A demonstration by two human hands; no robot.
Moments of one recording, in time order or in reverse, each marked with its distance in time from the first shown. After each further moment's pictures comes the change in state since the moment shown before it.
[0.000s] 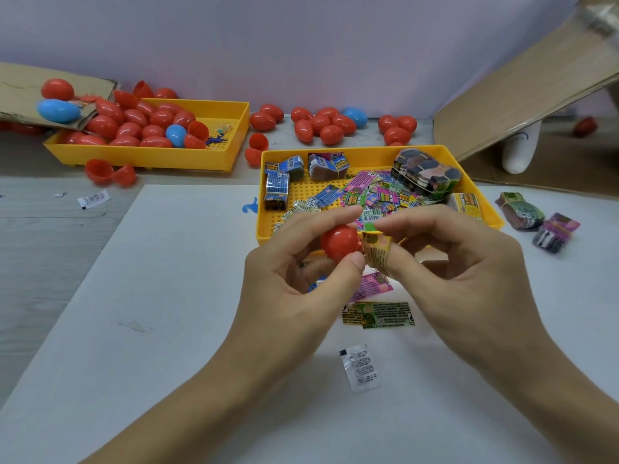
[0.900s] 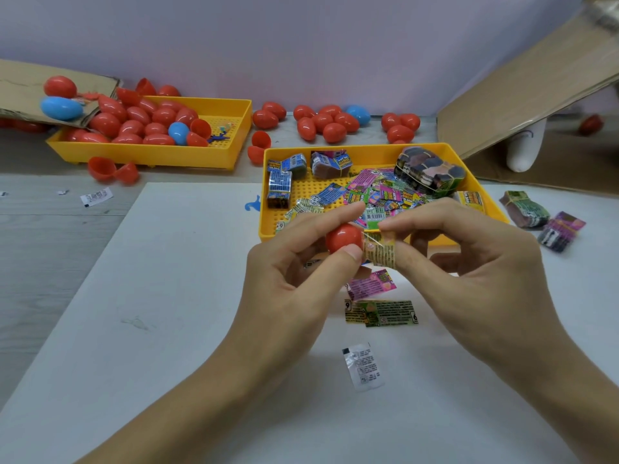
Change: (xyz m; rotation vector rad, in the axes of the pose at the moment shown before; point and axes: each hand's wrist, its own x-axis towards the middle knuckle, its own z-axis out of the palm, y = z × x) left_hand 0.001 -0.005 -0.004 -0.071 -0.028 -0.050; right_hand 0.003 -0.005 -0.005 -0.089 -0.031 -0.051
